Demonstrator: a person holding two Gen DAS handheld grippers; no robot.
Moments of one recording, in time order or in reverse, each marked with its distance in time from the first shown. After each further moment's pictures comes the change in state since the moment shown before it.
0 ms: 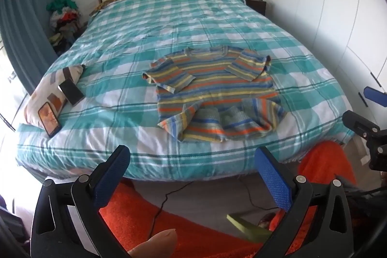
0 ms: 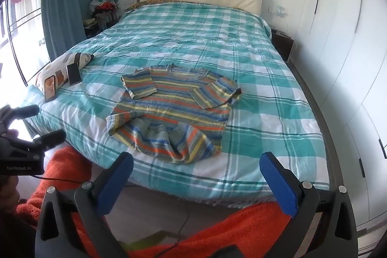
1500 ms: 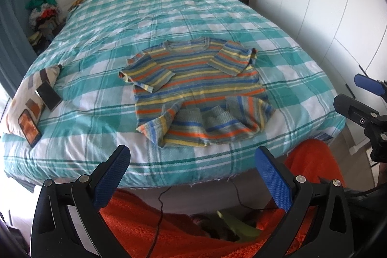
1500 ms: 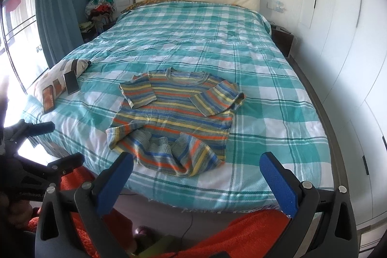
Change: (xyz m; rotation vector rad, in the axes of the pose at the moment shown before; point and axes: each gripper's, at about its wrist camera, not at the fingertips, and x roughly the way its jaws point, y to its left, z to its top) left arm 0.036 -0.008 0.023 0.026 0.082 -0.093; right arm 0.016 0.000 0.030 0.046 0.028 0.007
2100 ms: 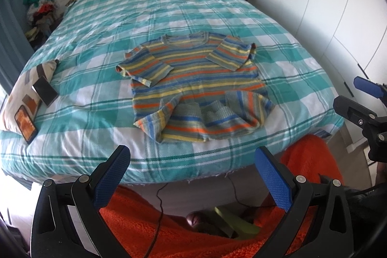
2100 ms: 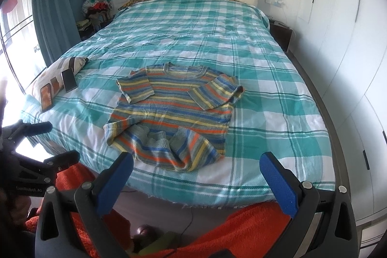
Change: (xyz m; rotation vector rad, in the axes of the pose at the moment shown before) left arm 0.007 0.004 -0.002 0.001 0.027 -0.028; right arm 0.009 -0.002 -0.006 0.015 0.026 -0.007
